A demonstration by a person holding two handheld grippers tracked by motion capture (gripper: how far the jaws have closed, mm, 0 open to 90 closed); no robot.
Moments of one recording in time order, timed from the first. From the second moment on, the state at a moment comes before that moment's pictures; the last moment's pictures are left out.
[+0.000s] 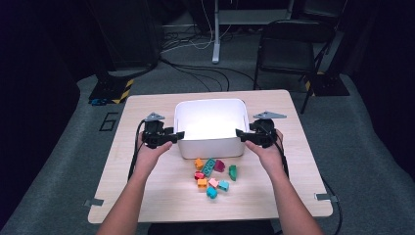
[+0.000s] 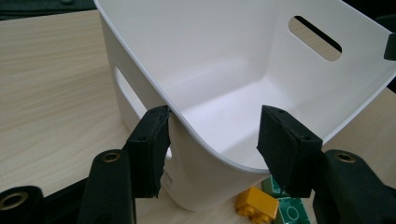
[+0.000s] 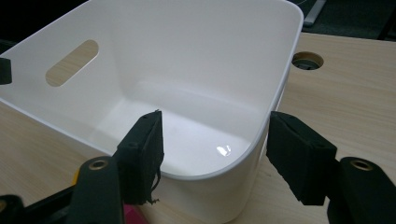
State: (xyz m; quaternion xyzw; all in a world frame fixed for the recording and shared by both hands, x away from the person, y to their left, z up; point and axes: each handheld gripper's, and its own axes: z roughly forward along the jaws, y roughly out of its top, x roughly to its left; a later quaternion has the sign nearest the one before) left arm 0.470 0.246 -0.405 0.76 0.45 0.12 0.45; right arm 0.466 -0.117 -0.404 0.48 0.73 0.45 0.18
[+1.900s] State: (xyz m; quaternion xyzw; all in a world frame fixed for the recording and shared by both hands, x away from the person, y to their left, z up) left arm 0.449 0.291 -0.375 0.74 0.46 0.18 0.45; right arm 0.393 -0.108 -0.475 0.45 0.77 0.41 0.22
